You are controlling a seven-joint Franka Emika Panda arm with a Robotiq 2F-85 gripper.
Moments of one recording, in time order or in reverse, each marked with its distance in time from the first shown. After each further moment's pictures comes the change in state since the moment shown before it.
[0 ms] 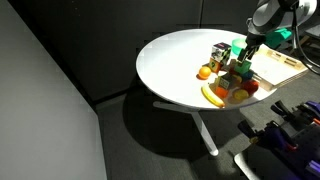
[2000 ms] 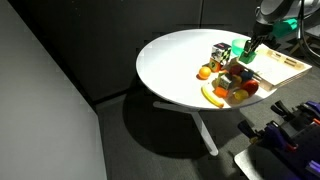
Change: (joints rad) arm -0.068 -0.047 -0.004 0.027 0.001 0.001 -0.003
